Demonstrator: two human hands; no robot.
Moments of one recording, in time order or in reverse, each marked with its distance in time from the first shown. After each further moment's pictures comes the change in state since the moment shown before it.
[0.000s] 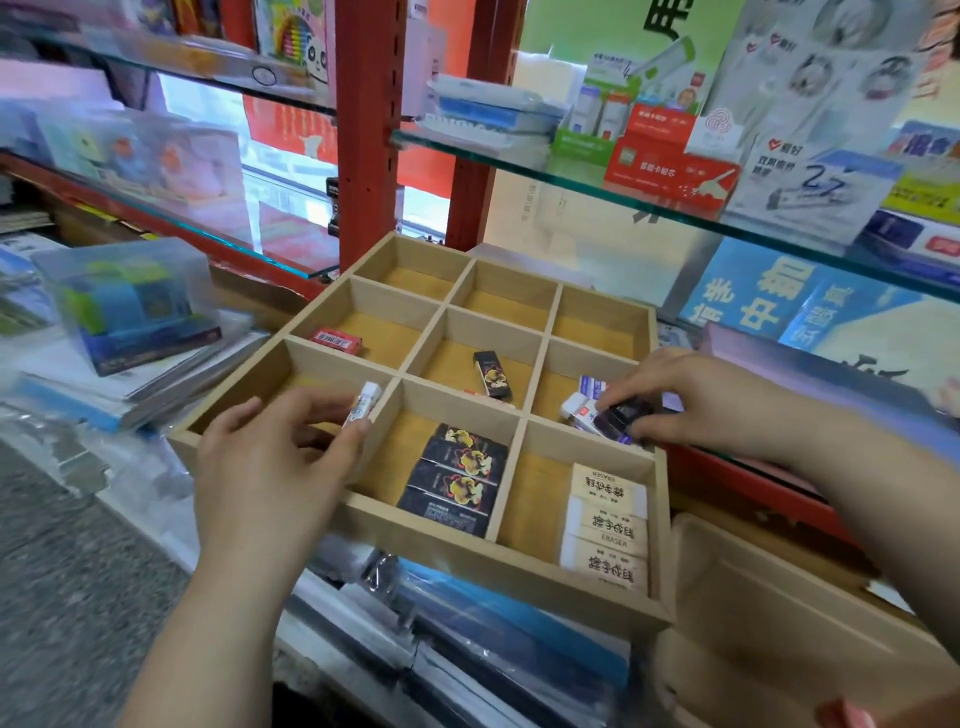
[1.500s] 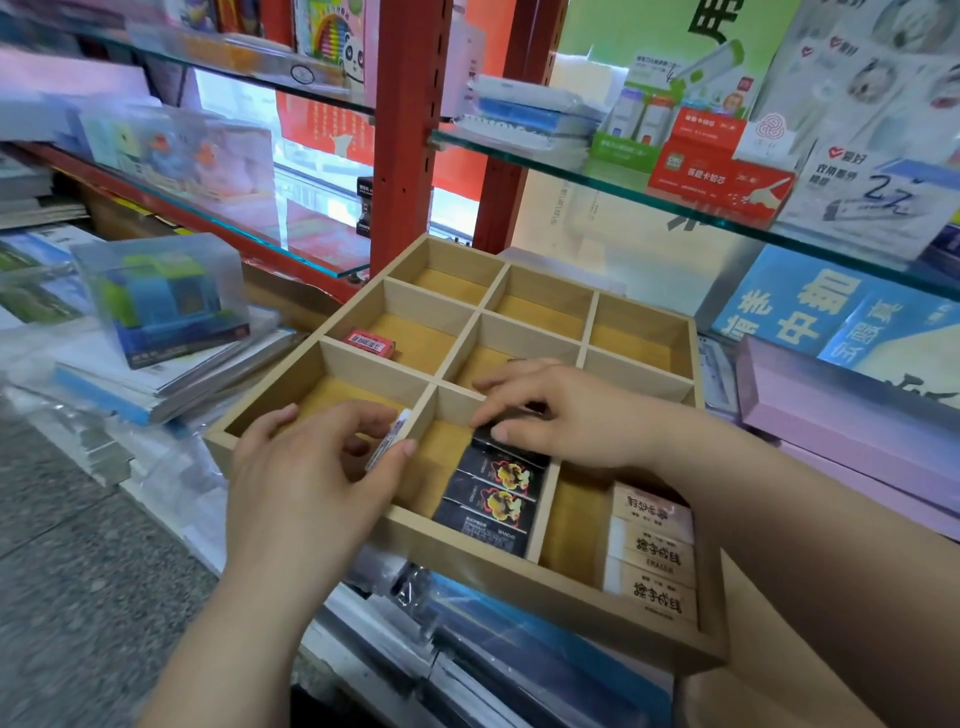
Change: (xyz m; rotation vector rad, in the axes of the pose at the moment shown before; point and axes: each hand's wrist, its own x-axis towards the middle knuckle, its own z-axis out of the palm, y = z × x) left_hand 0.002 -0.020 0.000 0.118 -0.094 0.175; right_hand 0.059 -0.077 0.031 0.254 -0.186 -0.188
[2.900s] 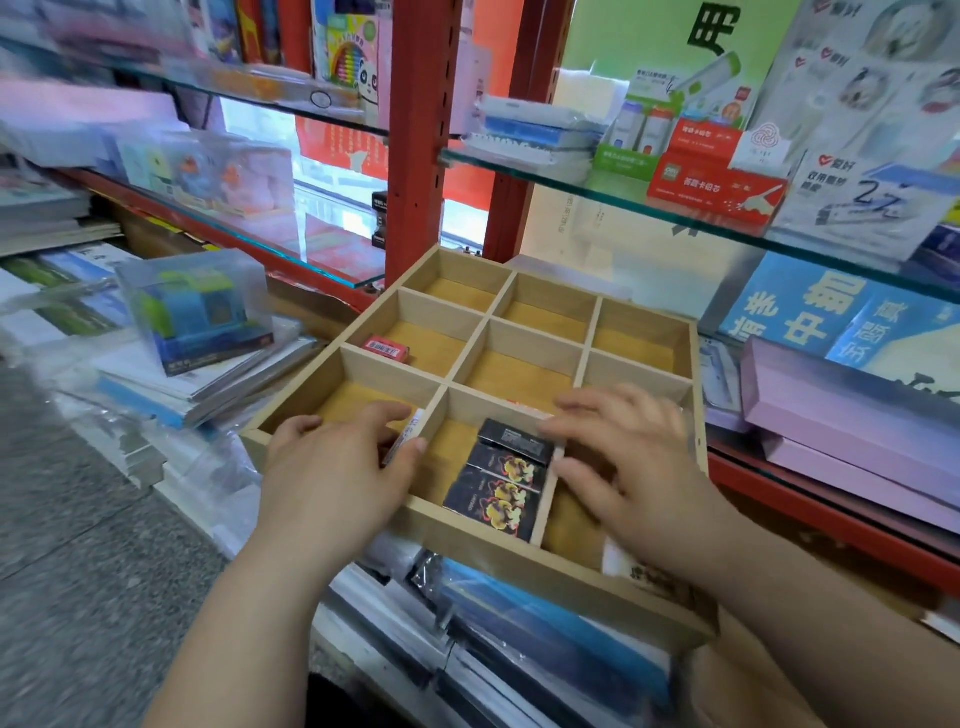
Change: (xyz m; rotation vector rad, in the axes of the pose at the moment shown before) left_hand 0.009 0.009 -0.010 0.214 -0.183 -0.076; right_hand -0.062 -0.005 0.035 -0.166 0.487 0.092
